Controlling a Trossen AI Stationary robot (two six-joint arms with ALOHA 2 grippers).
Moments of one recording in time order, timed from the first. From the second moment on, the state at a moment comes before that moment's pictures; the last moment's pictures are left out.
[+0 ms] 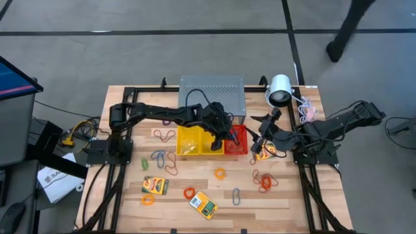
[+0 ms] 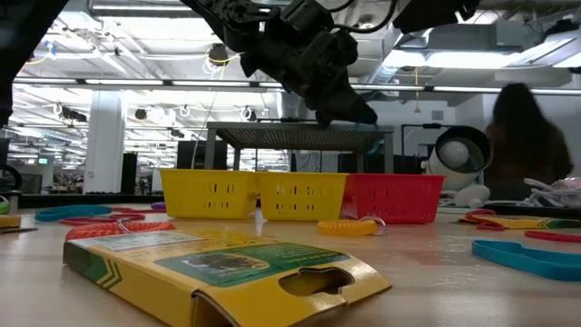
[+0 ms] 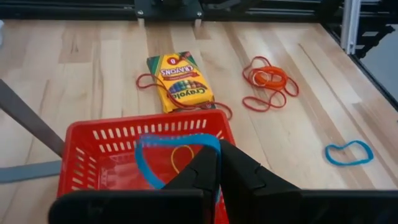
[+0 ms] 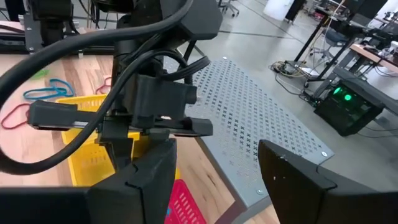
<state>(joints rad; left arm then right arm) 0.17 1.97 1.42 -0.09 0.38 0.13 0.37 1.05 0.90 -0.43 0.94 0.18</state>
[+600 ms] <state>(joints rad) 0.14 1.97 1.42 -0.09 0.34 0.15 0.38 1.05 0.90 -0.43 1.00 0.18</state>
